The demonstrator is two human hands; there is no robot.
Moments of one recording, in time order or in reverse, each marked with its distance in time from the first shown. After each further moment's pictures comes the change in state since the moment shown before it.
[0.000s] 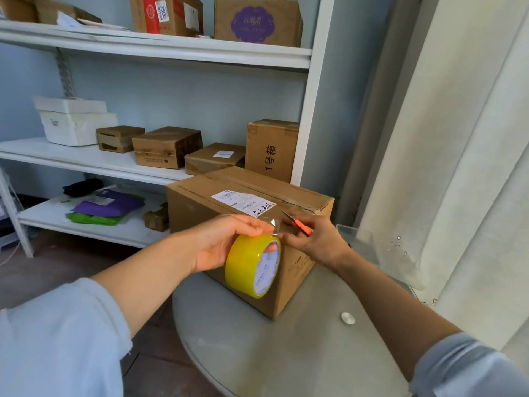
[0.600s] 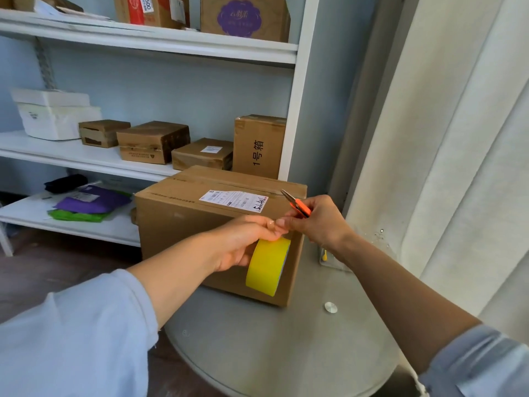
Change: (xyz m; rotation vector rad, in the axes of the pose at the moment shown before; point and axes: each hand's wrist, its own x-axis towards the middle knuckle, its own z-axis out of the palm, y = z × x) left_hand 0.019 -0.017 0.045 0.273 0.051 0.018; right_hand -0.016 -0.020 -0.030 -0.052 0.073 -0.045
